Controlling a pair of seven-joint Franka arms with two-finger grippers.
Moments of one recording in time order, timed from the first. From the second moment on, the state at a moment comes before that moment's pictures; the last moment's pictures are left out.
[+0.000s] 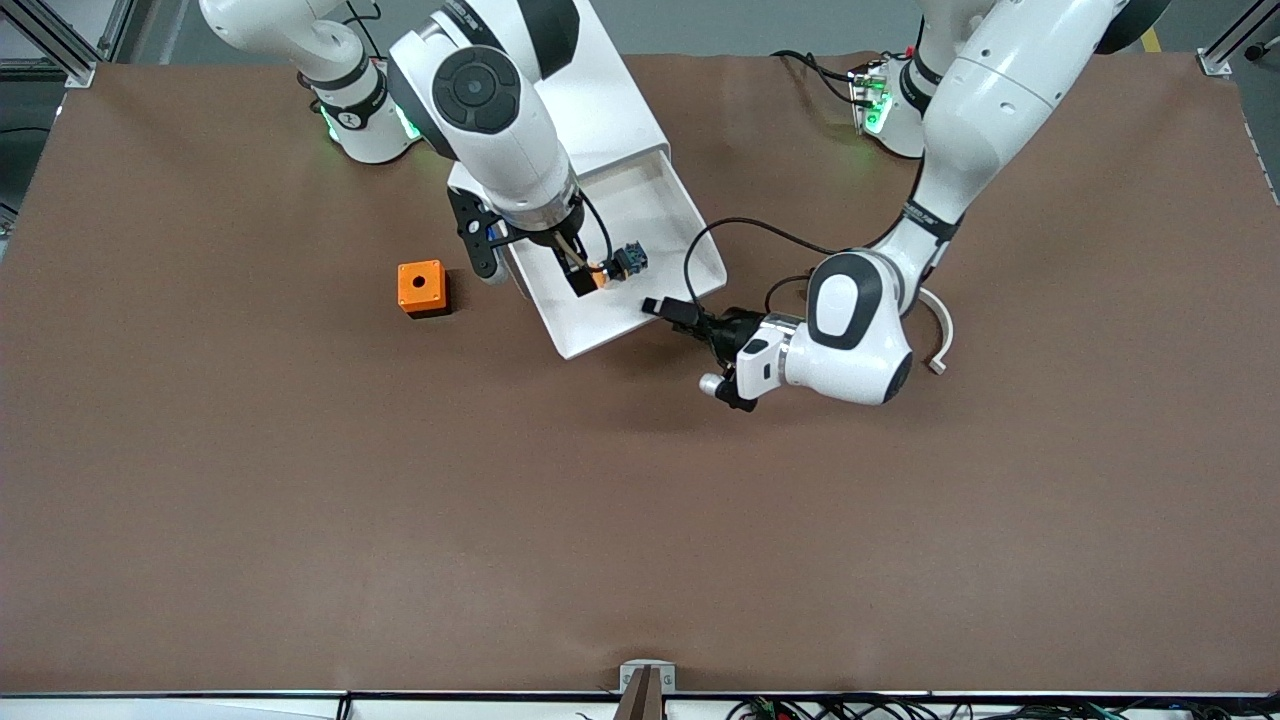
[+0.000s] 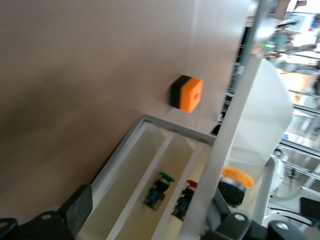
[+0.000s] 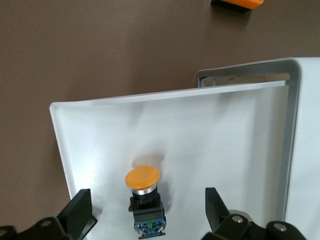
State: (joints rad) left arm -0.19 0.63 -0.35 -1.69 -0.99 1.97 0.28; right arm 0.76 0.26 -0.05 -1.62 0.18 1.84 1.89
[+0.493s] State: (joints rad) left arm -0.14 0.62 -0.35 -1.57 -0.76 1.86 0.03; right arm 0.82 0.31 -0.05 -1.62 0.19 1.92 1.93
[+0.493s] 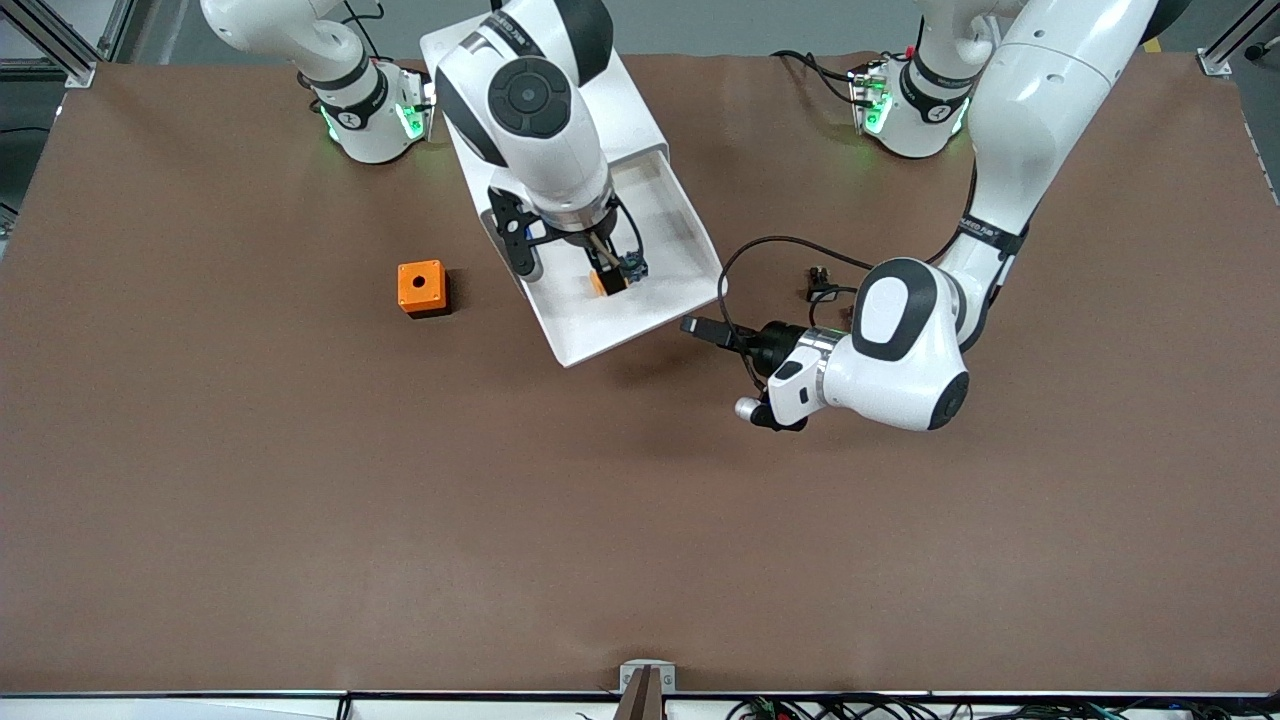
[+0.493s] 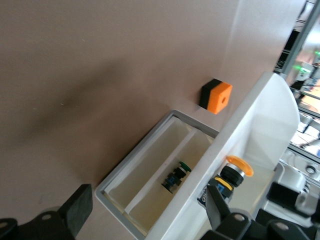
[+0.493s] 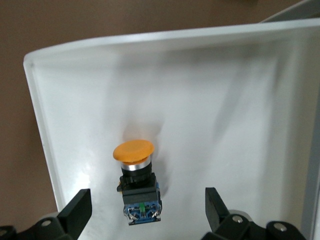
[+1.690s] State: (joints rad) left arm -0.22 0.59 -0.35 -1.42 0.05 1.85 -0.69; right arm 0.83 0.37 -0.06 -1.62 0.19 1.97 1.95
